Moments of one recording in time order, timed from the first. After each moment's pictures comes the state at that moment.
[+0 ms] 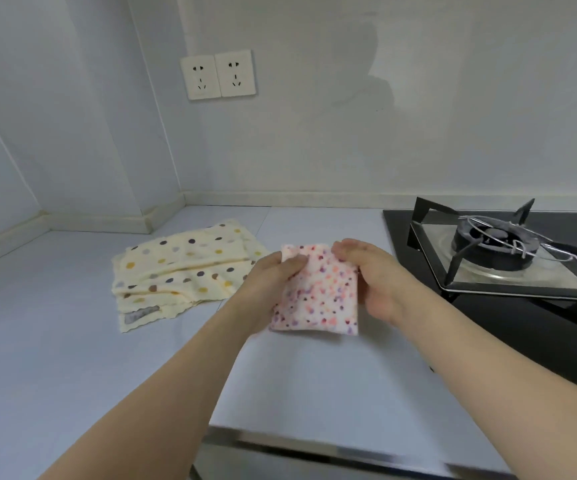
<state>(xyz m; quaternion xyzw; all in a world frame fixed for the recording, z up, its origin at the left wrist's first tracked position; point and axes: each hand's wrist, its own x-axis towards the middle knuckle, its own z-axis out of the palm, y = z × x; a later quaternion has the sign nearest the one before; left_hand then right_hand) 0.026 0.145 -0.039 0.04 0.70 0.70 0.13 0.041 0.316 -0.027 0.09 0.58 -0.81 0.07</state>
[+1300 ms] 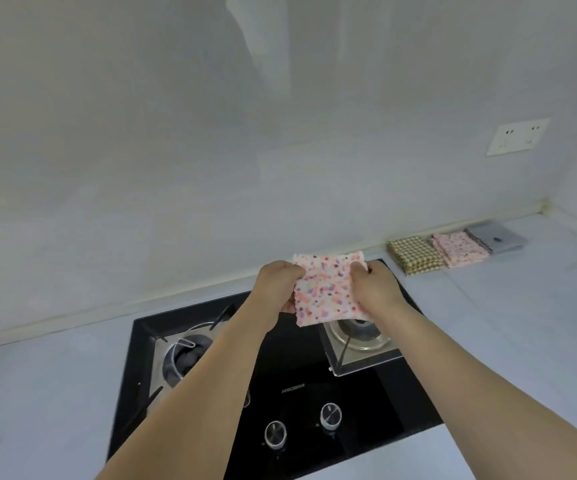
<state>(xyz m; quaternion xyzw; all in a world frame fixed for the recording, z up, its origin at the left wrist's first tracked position) 0.035 0.721 0.214 0.05 0.74 0.60 0.30 0.123 0.858 0.211 0.39 0.74 -0.53 -0.10</state>
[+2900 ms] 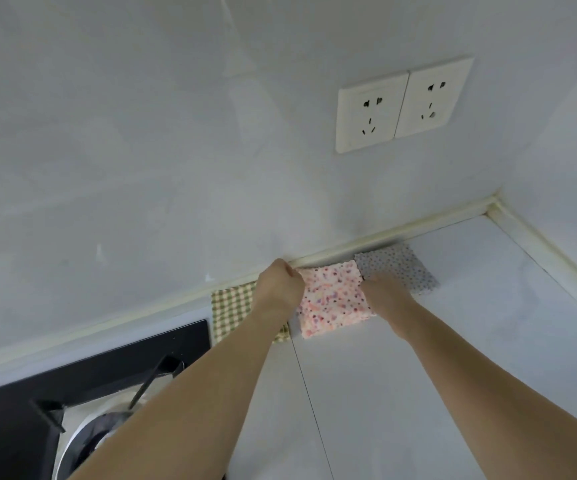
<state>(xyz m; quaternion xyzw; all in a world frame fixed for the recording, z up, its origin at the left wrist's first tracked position) -0.023 1.288 0.054 0.09 0.93 0.29 0.21 0.082 1.435 0.047 0.41 0.75 -0.51 0.06</state>
